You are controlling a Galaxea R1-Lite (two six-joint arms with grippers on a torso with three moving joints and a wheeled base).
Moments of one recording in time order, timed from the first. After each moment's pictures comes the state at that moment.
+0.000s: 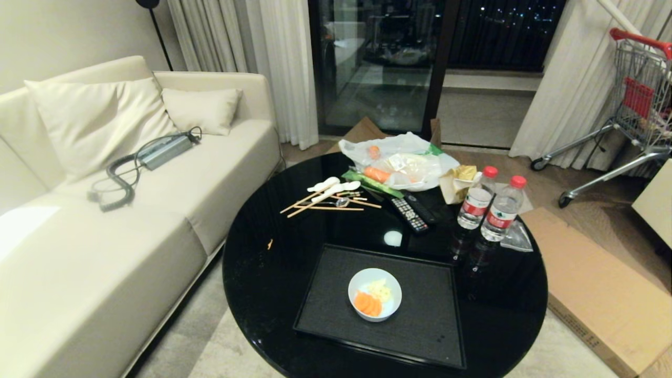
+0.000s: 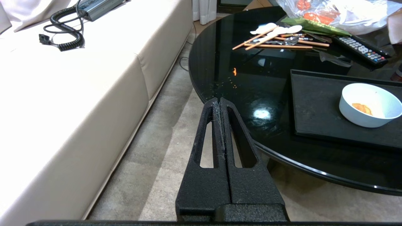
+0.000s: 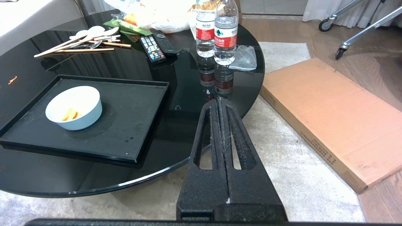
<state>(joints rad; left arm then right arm) 0.00 0.00 0.00 -0.01 0.01 -0.01 0.00 0.00 0.00 -0.01 -0.04 0.03</state>
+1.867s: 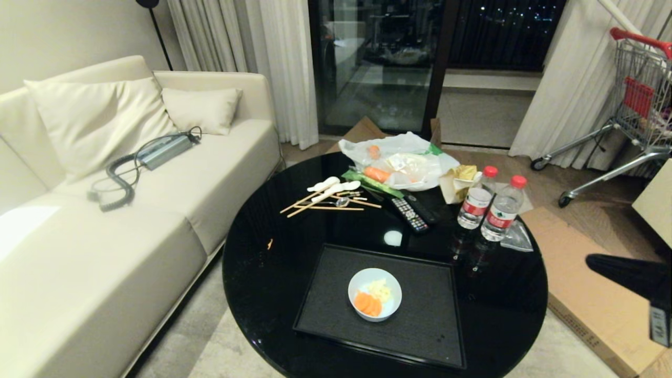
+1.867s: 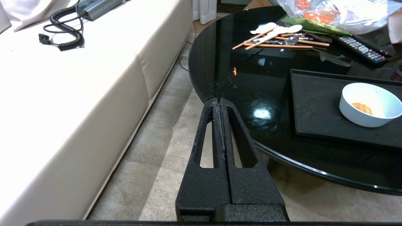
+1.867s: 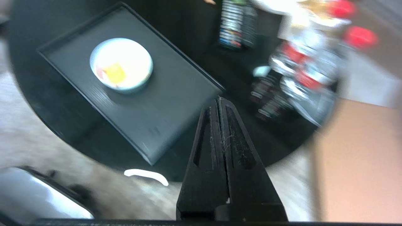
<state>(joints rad) 0.00 0.00 0.00 -0.01 0.01 -0.01 0.14 1.04 -0.54 -0.16 0.23 -0.35</state>
